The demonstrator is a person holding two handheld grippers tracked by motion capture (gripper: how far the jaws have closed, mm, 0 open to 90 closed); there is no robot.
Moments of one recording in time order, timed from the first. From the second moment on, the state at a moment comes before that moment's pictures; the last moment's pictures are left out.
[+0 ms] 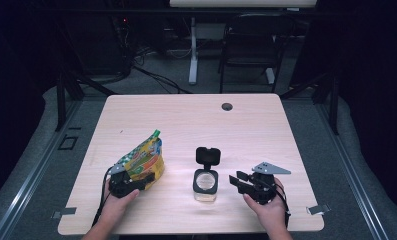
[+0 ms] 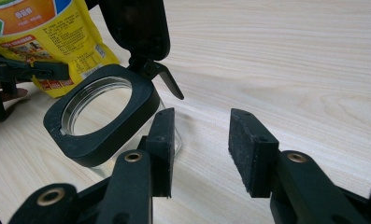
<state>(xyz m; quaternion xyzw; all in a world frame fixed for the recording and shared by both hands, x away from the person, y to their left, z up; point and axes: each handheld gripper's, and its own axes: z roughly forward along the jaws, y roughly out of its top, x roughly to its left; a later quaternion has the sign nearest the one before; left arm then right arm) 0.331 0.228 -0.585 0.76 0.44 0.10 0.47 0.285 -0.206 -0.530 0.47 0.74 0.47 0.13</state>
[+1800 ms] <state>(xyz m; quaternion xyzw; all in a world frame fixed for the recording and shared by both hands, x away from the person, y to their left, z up) 0.329 0.226 -0.582 0.76 0.43 0.12 0.48 0.285 -0.205 -0.532 0.47 0.73 0.47 0.13</state>
